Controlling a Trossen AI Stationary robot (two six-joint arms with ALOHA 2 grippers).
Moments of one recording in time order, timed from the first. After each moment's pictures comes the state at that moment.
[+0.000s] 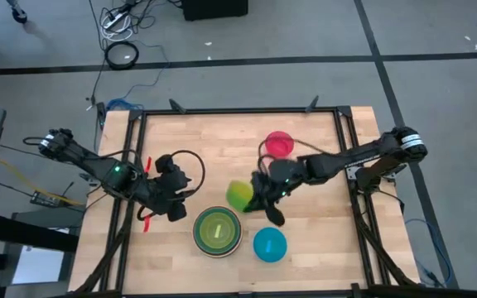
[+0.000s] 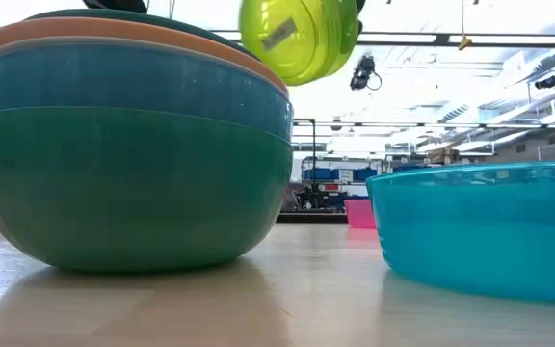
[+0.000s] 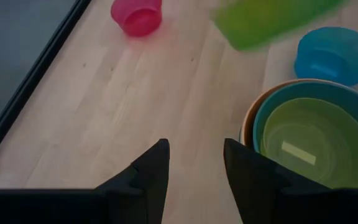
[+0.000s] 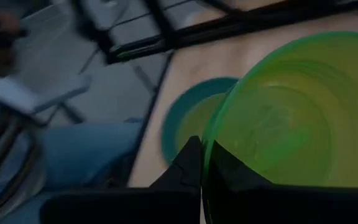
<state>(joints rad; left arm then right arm) -0.49 1.18 1.18 -0.98 -0.60 -0.58 0.19 1.51 1.13 -0.09 -0.27 0.32</state>
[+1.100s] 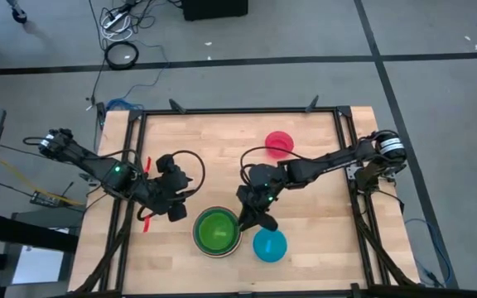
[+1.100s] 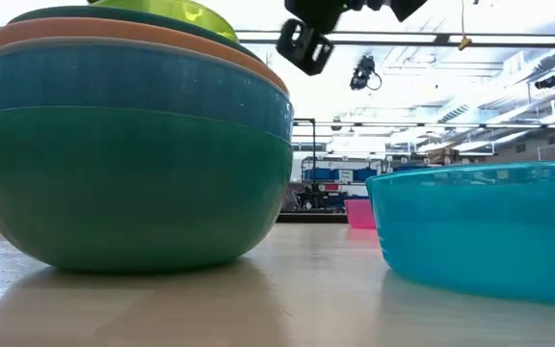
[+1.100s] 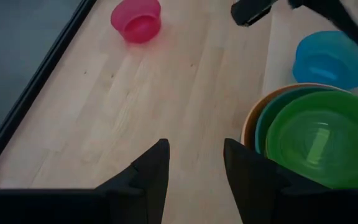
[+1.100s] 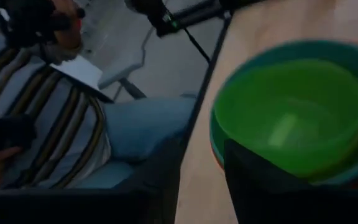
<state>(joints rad) -0.49 1.18 1.18 -0.96 -0.62 -0.55 0.16 1.71 1.23 -0.03 -0.58 0.40</state>
